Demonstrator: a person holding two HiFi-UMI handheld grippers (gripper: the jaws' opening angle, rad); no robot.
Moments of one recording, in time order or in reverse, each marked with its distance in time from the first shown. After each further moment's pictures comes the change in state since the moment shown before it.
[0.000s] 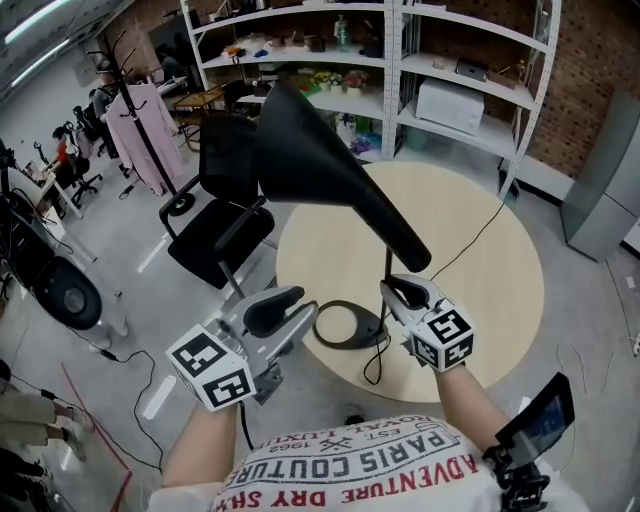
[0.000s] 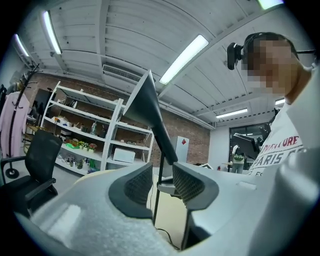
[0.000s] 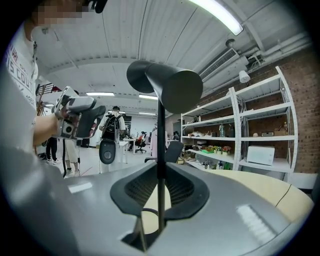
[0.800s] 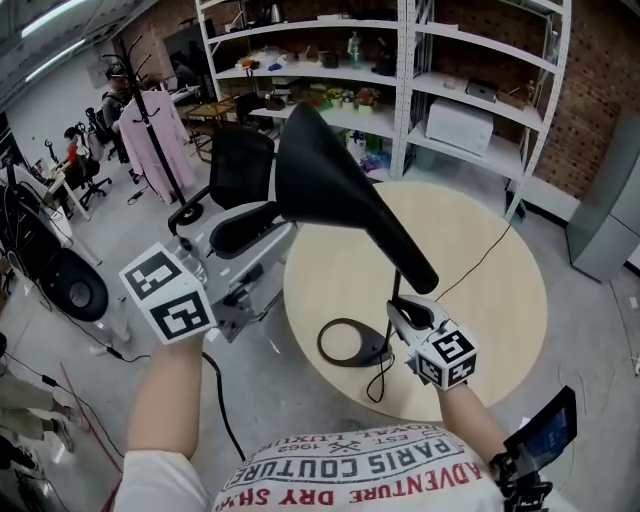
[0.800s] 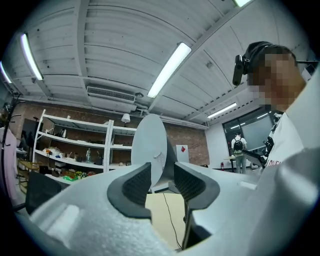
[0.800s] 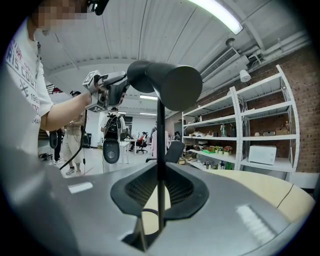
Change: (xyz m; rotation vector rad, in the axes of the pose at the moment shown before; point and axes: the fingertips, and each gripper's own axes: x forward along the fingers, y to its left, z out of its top) left arm 0.013 0.045 0.143 0.223 -0.116 -0.035; right arm 0.004 -0.005 -0.003 0.005 -0.004 0.017
